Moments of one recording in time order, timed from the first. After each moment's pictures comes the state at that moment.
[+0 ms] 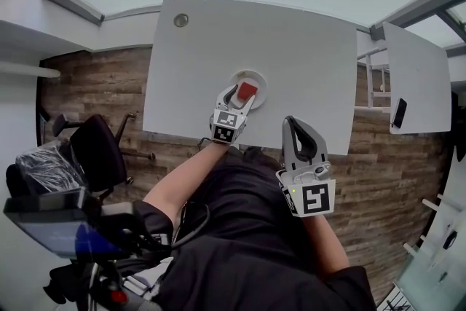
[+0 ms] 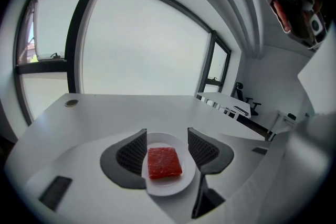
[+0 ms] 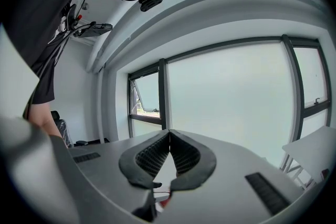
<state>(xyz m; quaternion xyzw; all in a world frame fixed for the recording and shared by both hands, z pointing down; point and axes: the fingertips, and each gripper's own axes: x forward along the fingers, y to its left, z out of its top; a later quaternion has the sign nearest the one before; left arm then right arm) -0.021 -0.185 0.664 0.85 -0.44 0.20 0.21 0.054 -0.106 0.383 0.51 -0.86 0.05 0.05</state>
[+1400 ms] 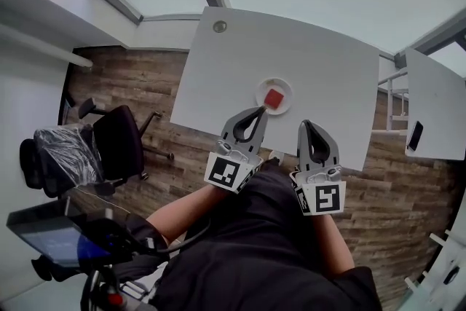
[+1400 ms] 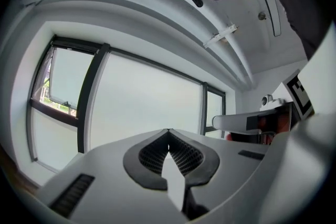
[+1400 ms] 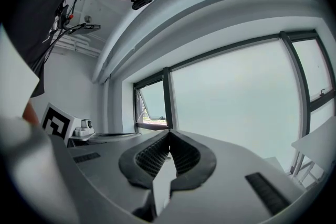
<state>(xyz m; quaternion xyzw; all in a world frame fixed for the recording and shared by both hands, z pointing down) -0.046 -0.098 0.398 0.87 -0.49 -0.02 0.06 0.042 -0.082 0.366 0.48 -0.88 0.05 0.00</state>
